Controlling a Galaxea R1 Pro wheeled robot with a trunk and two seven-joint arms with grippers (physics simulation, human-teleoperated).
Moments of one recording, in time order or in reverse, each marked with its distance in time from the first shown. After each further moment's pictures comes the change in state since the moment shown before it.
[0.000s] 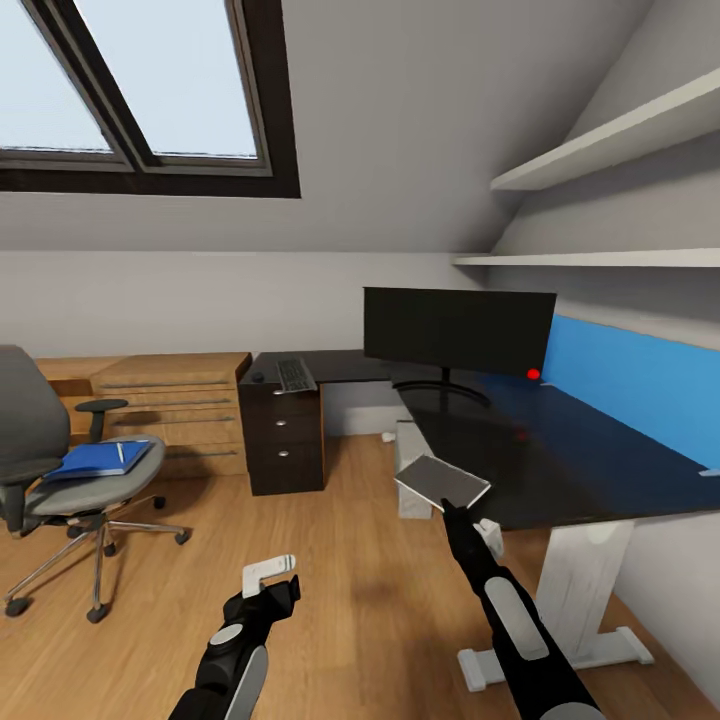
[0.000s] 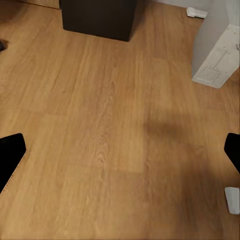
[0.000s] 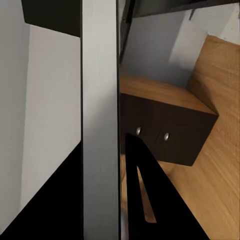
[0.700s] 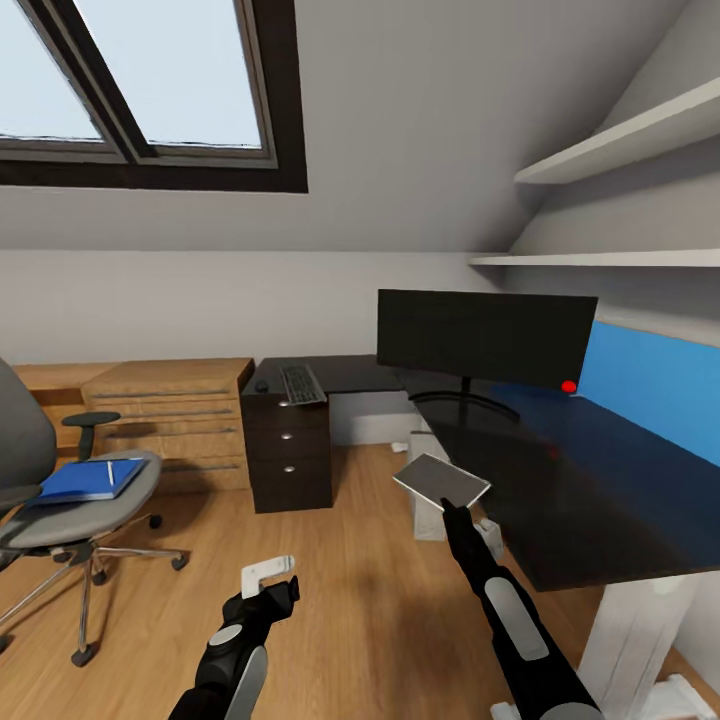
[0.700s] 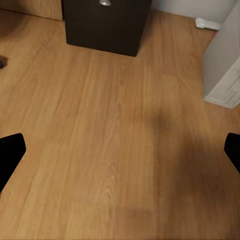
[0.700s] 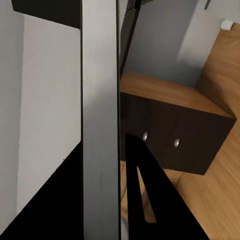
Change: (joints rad) left arm 0.000 0.000 0.004 0.004 0.003 -0.002 0.000; right arm 0.000 0.000 0.000 0.002 0.000 -0.001 0.006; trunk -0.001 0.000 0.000
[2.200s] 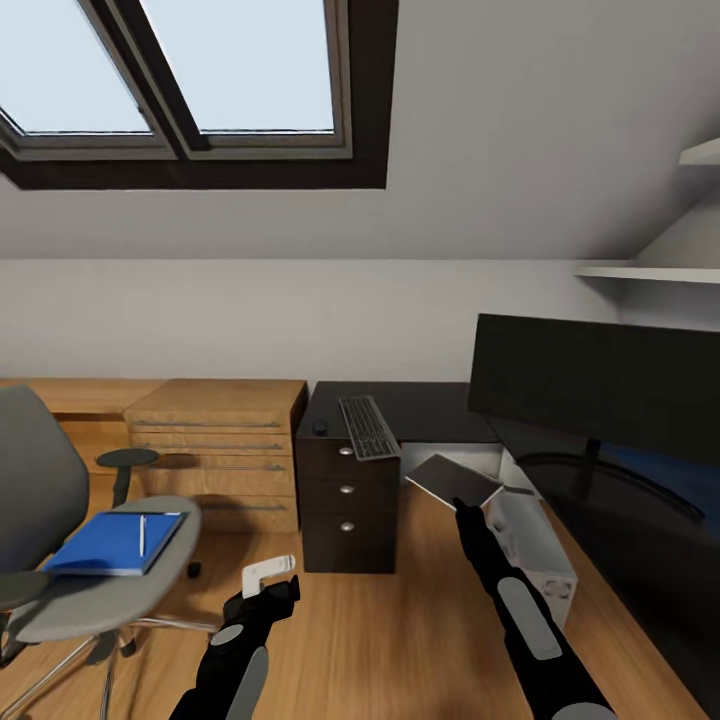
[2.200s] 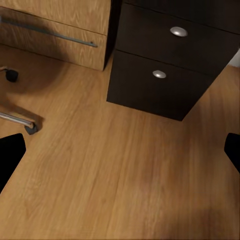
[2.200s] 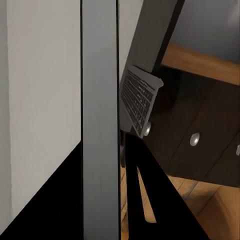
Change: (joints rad) left arm 0.000 0.000 -0.006 -0.001 -0.005 -0.003 0.003; right arm 0.000 -0.031 -0.027 -0.003 -0.008 0.001 0.001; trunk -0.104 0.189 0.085
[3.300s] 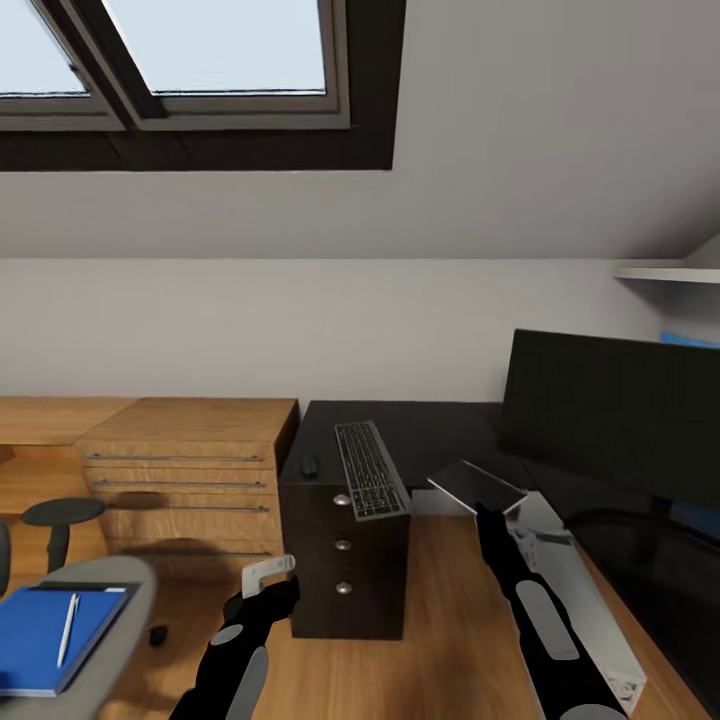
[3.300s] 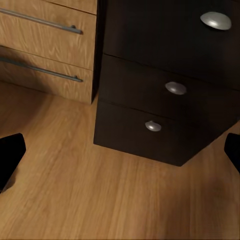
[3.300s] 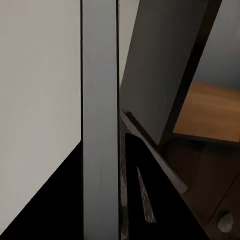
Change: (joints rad) left arm 0.000 0.000 0.001 0.000 0.001 0.000 0.000; right arm 0.000 -0.004 -0.119 0.002 -0.002 0.010 -0.024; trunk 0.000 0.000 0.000
